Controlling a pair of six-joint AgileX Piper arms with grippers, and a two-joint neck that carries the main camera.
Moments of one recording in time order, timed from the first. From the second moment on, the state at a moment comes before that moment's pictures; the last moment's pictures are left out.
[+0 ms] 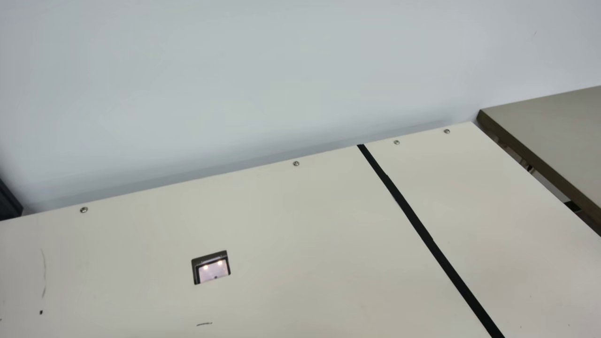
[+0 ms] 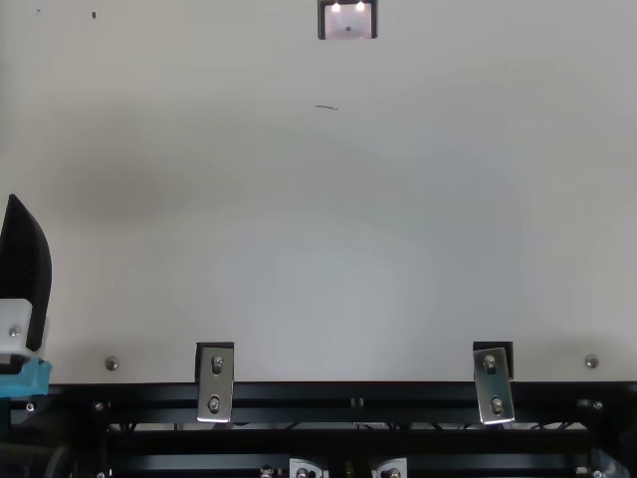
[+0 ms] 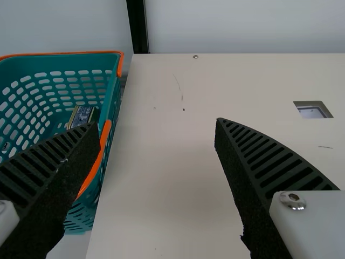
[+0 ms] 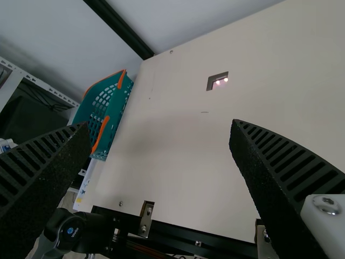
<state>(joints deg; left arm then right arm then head) -4.0 13.5 -20.3 4.9 38.2 -6.5 13.2 20.4 -58.4 20.7 70.1 25.3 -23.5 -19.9</state>
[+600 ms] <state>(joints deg) -4.0 13.5 -20.3 4.9 38.2 -6.5 13.2 20.4 -58.4 20.7 70.1 25.3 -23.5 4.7</state>
